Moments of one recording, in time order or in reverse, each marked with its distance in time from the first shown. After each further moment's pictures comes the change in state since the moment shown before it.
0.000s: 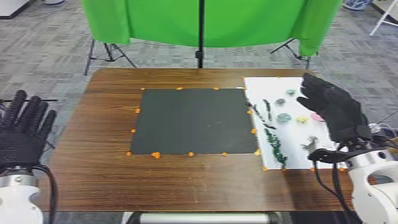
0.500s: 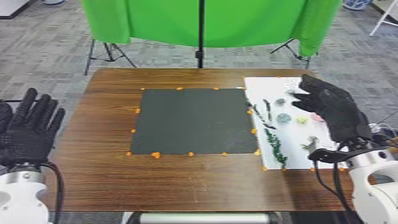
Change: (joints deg) left arm -1.1 0.9 1.9 0.0 0.2 0.0 -0.6; right arm -0.6 1.8 -0.7 -0.1 0.9 1.6 -0.6
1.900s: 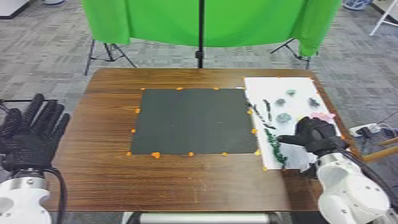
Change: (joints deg) left arm 2.1 0.1 0.7 -0.9 0.3 0.1 0.2; right arm -0.4 19.1 -21.3 2.5 -73.8 8.5 20.6
